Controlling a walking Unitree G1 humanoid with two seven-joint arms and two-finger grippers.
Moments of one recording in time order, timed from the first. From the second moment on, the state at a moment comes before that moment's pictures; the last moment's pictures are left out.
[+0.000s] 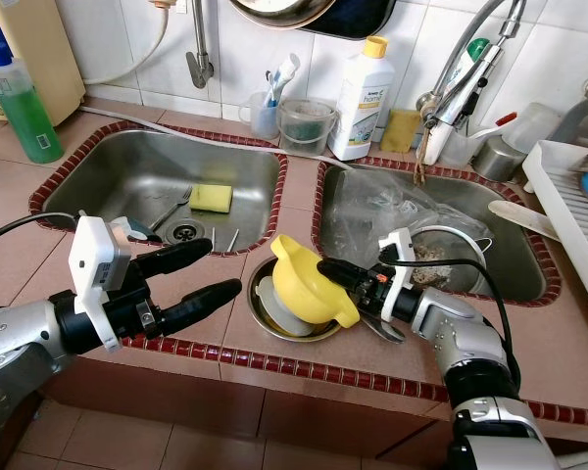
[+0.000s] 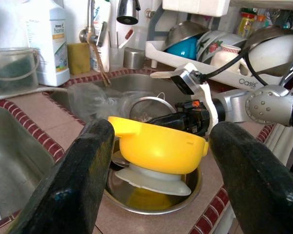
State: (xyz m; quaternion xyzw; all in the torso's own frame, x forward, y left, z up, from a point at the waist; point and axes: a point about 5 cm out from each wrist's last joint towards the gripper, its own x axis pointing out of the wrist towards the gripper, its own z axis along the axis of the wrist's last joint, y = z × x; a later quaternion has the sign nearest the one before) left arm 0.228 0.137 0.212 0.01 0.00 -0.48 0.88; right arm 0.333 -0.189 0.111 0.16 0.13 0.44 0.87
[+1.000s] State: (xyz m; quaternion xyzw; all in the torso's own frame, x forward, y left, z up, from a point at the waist) left arm 0.229 0.137 0.213 0.01 0.00 -0.48 0.88; right arm 0.344 -0.192 0.141 0.27 0.08 0.44 0.85
